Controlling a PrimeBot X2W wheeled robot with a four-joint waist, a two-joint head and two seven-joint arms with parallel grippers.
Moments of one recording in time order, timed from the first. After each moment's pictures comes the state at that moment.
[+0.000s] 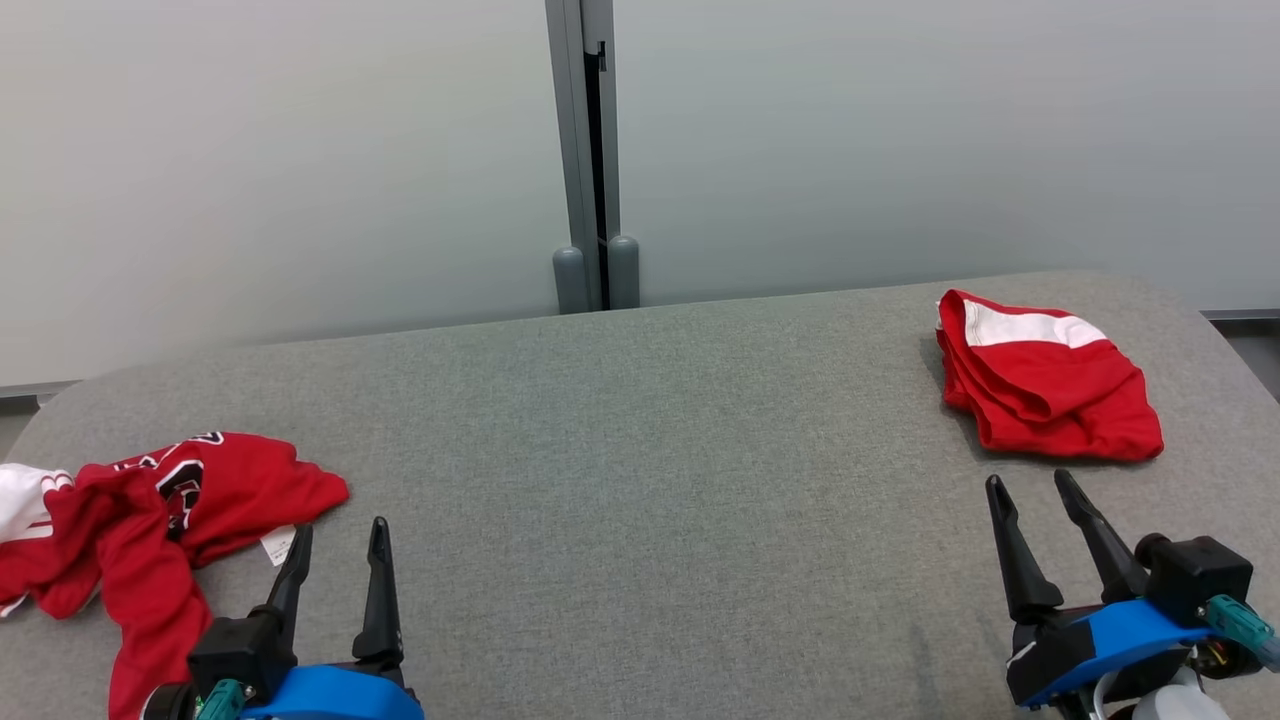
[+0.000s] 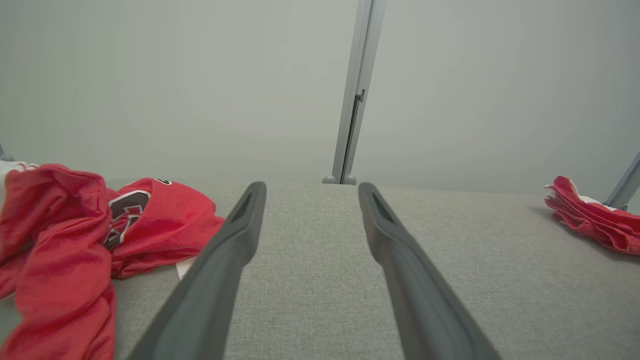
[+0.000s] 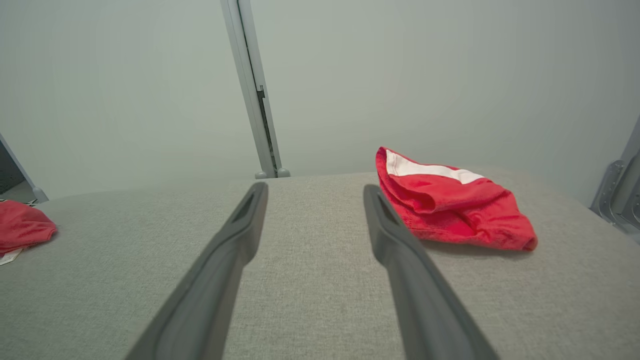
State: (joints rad) left arm -0.02 0.07 -0.02 0.34 -0.20 -0.11 -0.26; right arm -0.14 -0.21 0.10 0.39 0.33 0.13 -0.26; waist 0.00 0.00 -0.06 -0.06
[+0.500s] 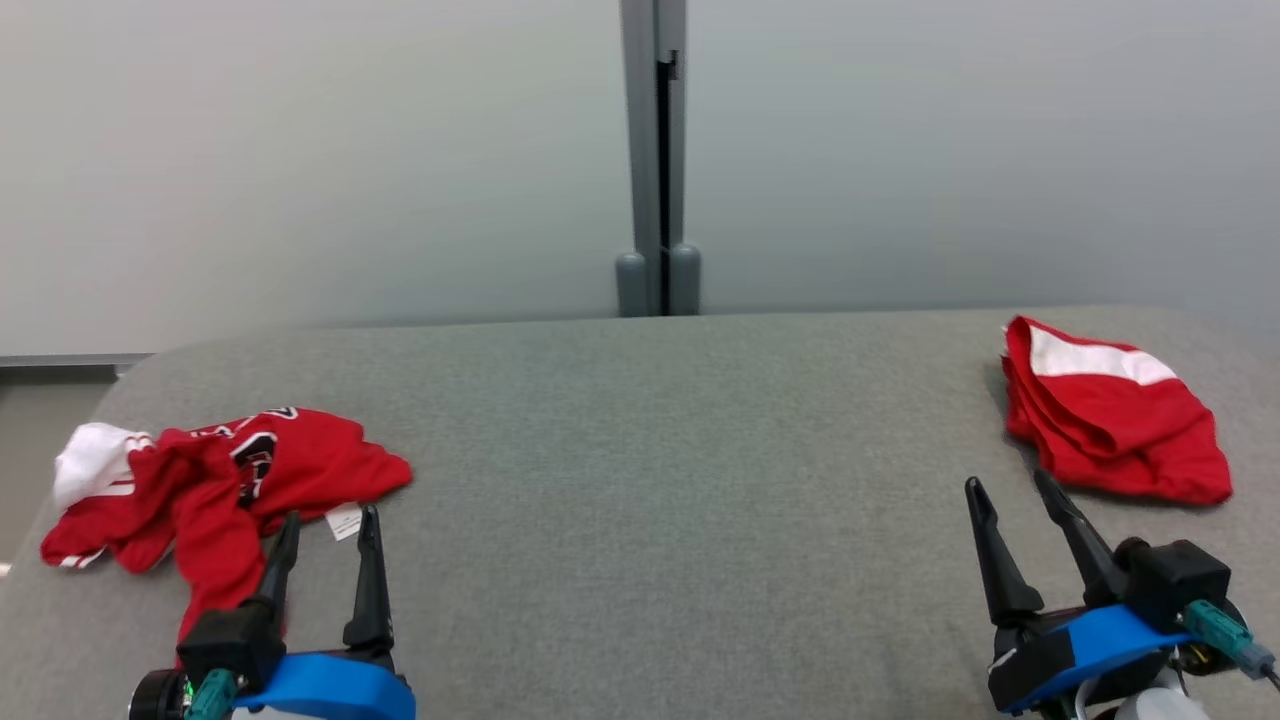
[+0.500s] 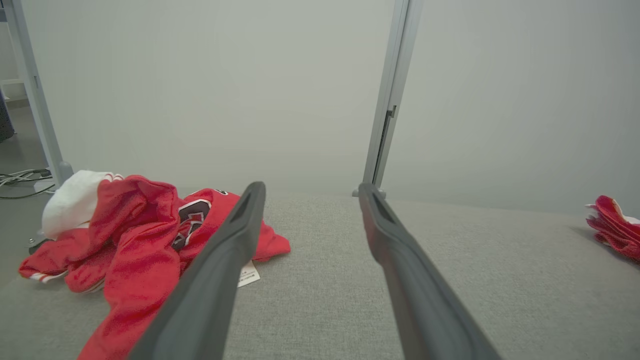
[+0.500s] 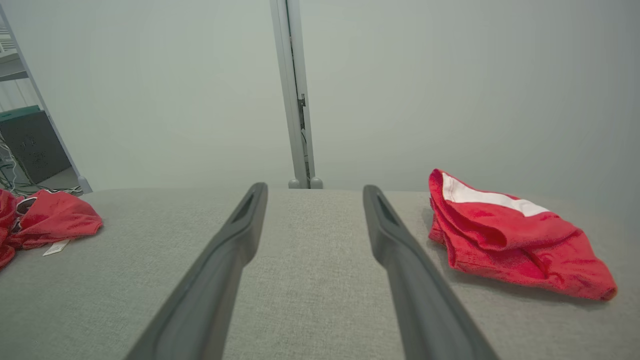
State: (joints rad) left arm -0.04 0.05 0.00 0.33 -0.16 -0.11 -0.26; right arm -0.12 -0.19 0.10 0.34 0.30 0.13 -0.26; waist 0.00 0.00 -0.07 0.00
